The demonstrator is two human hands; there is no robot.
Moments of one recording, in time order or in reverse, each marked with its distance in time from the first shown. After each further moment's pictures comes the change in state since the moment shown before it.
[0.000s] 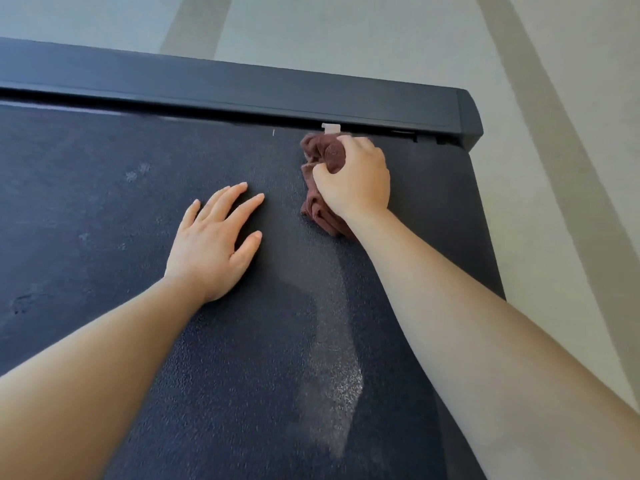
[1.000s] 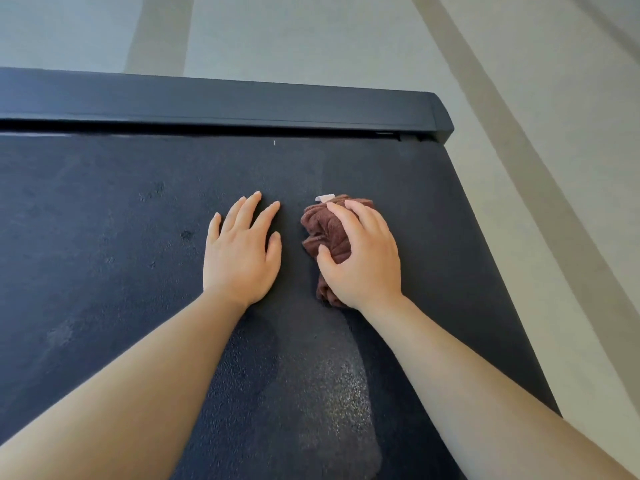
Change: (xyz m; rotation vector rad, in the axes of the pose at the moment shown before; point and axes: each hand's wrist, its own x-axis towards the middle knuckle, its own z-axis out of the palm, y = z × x) left_hand -0.001 -0.003 0.003 -0.053 0.045 0.032; right_hand -0.126 -0.015 -0.001 -0.140 0.022 -0.033
